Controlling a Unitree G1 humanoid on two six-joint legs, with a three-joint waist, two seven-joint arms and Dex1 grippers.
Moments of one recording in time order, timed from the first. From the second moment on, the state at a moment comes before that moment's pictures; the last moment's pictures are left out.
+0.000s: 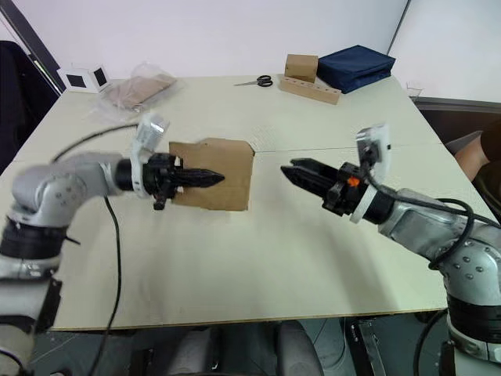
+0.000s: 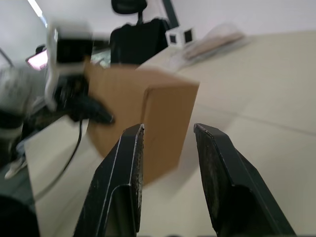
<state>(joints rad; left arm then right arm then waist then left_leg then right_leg) -0.90 0.79 -0.19 0.01 -0.79 0.90 -1.18 -0.30 -0.80 -0.24 -0.53 1.32 0.87 0.38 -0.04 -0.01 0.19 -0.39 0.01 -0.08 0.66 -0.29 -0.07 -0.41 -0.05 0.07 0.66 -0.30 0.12</state>
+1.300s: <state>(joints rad) -1.50 0.57 -0.89 0.33 -0.01 0.49 -1.61 -0.19 -0.70 -0.17 -0.66 1.08 0.80 0.37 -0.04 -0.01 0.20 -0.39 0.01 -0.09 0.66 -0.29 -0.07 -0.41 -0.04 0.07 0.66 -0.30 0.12</state>
